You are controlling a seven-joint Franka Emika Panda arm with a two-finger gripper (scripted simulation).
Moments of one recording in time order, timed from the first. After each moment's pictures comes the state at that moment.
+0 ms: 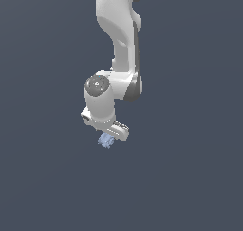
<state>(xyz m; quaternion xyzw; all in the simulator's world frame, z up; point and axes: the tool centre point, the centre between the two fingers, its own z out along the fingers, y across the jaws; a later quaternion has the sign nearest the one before) 0.038 -0.067 0.097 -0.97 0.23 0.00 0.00</state>
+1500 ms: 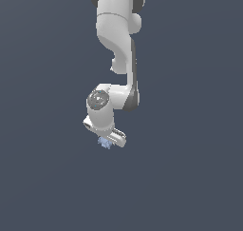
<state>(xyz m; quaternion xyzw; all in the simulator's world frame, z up) 0.038 -0.073 0.041 -0.97 0.25 0.00 0.00</state>
